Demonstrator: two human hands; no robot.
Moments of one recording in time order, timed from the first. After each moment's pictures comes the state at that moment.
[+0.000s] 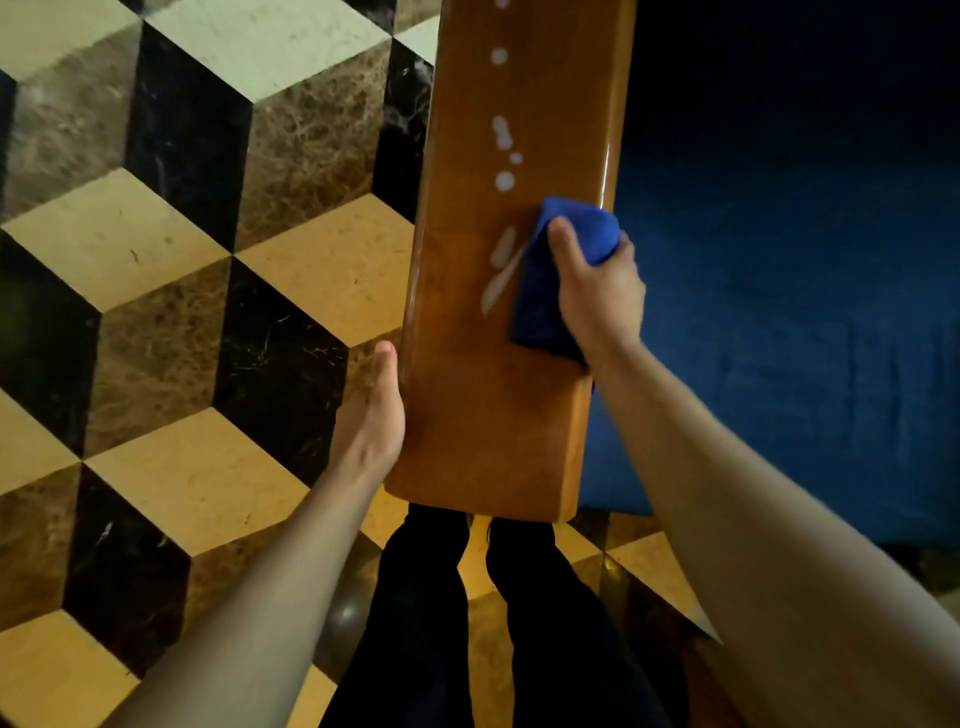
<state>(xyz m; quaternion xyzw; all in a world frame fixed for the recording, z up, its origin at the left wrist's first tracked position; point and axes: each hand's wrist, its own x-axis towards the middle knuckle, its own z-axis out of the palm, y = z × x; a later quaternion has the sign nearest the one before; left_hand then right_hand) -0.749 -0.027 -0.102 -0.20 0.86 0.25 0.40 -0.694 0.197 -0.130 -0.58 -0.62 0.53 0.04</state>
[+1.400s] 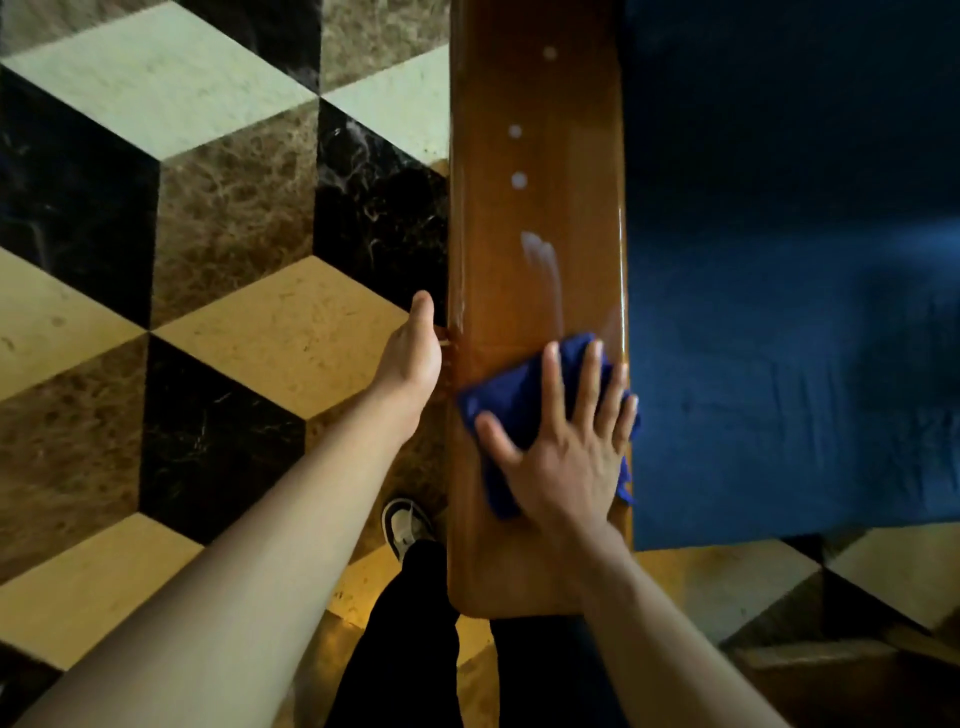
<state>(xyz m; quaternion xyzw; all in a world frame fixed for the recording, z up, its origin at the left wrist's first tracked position) -0.885 0.060 -0.097 -0.12 0.73 0.44 0.51 -0.702 0.090 -0.110 -0.50 -0.86 0.12 -0.07</state>
